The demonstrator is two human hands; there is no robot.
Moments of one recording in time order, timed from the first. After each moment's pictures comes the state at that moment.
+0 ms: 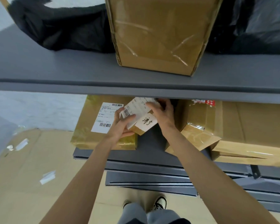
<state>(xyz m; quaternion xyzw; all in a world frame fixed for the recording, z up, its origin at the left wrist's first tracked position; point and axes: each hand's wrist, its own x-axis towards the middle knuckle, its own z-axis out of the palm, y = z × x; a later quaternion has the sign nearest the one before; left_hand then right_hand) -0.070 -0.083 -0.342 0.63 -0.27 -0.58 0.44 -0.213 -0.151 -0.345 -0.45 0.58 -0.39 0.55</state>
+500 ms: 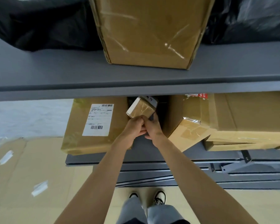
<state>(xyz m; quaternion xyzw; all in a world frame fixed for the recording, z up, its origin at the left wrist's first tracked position) -0.131 -0.104 -0.342 0.65 -0.27 -0.62 0.35 -0.204 -0.125 -0.382 -0.37 0.63 -0.30 0.62</state>
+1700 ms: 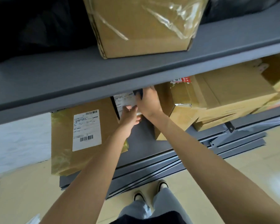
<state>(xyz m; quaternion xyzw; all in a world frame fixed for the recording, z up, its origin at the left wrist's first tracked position) -0.128 -0.145 -0.363 0.66 -0.38 -0.57 0.32 -0.208 -0.145 -0.315 -0.64 0.65 -0.34 0.23</state>
